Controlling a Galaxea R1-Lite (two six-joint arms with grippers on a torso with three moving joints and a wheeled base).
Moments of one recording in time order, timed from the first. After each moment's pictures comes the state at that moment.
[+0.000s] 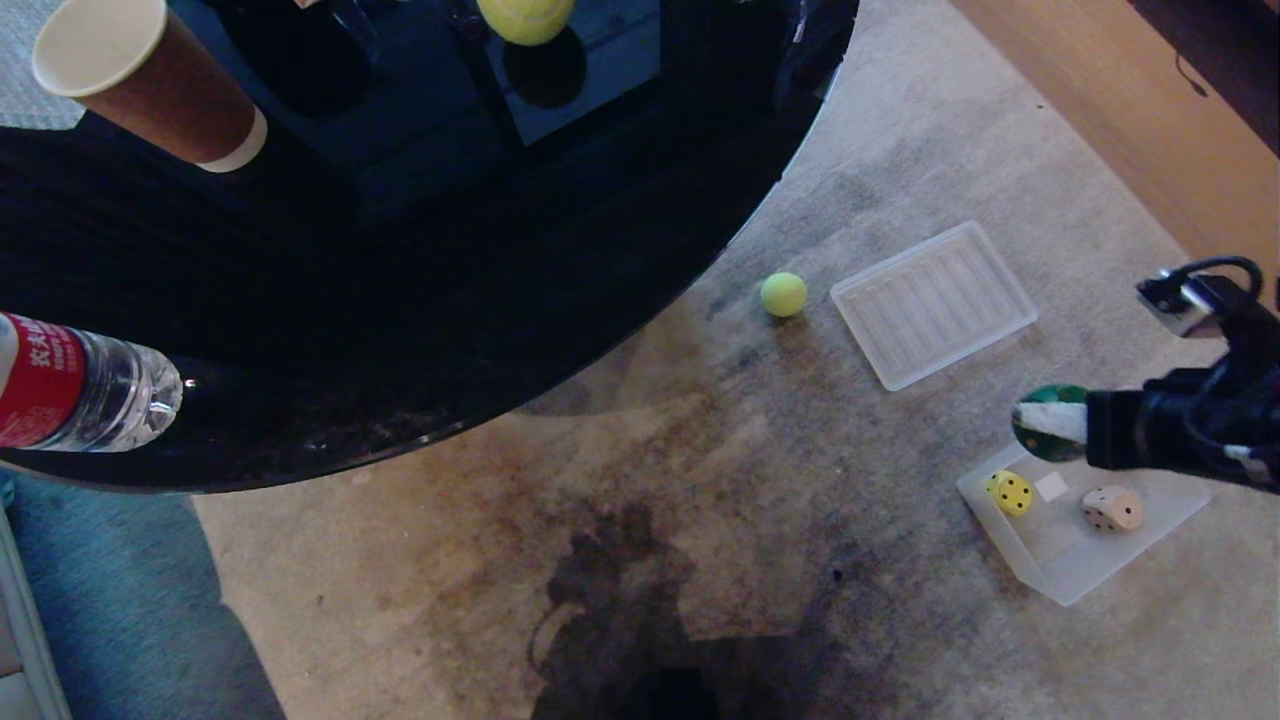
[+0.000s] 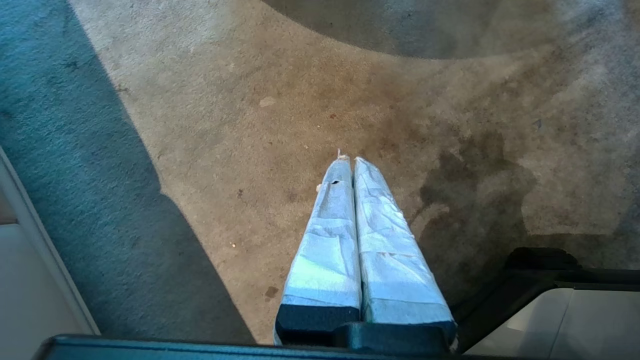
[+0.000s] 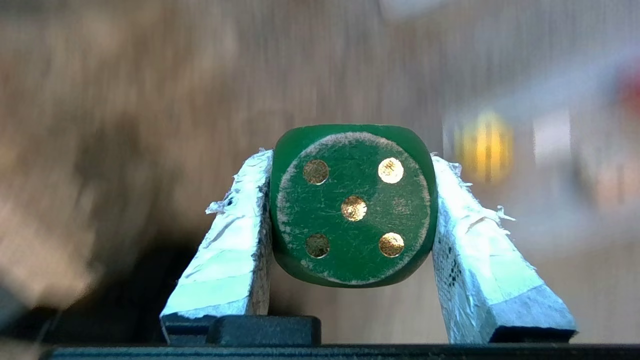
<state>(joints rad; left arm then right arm) 0.00 0.00 -0.01 0.04 0.00 0.01 0.05 1.35 -0.76 -0.12 0.09 0.02</state>
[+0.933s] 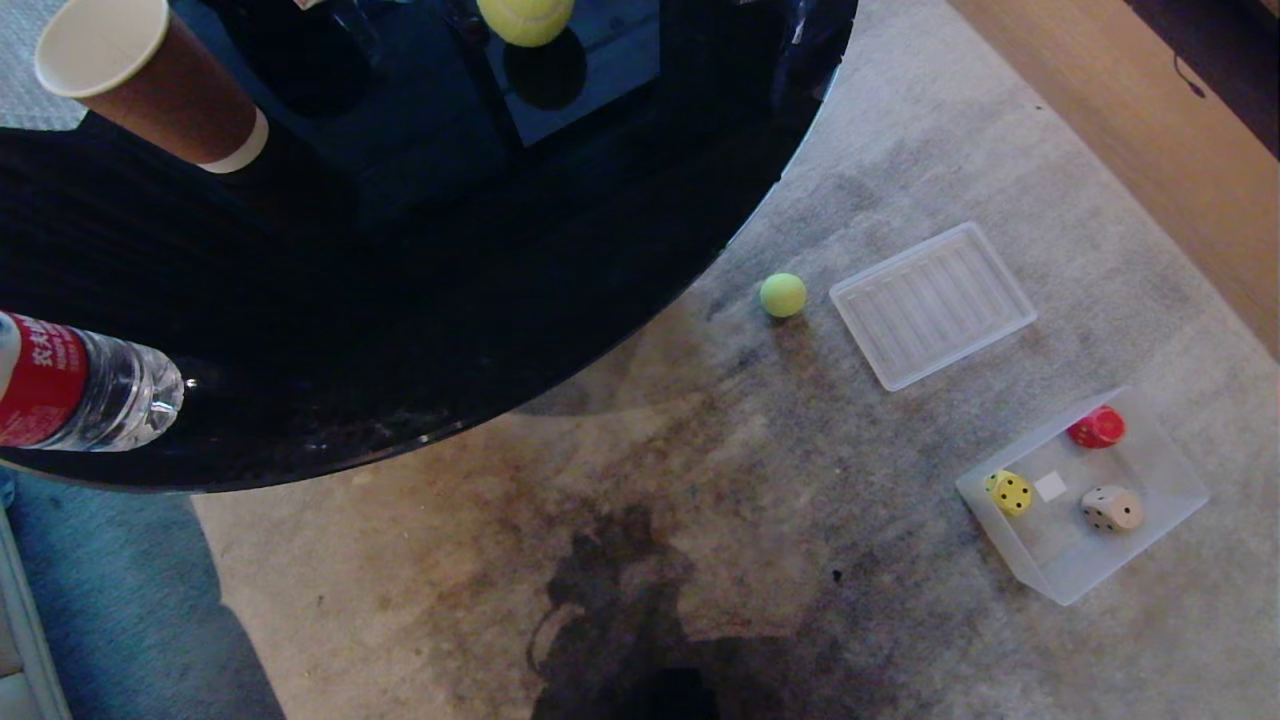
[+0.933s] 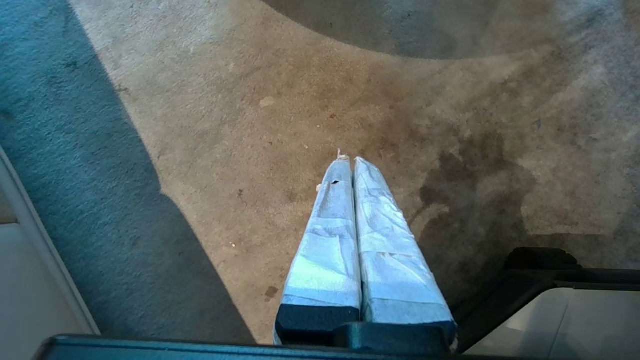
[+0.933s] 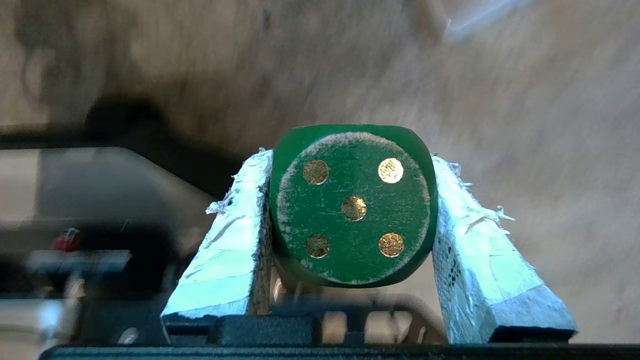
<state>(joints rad) 0.00 0.00 -0.01 0.04 0.00 0.01 -0.09 0.34 -0.21 0.31 0.07 -0.04</state>
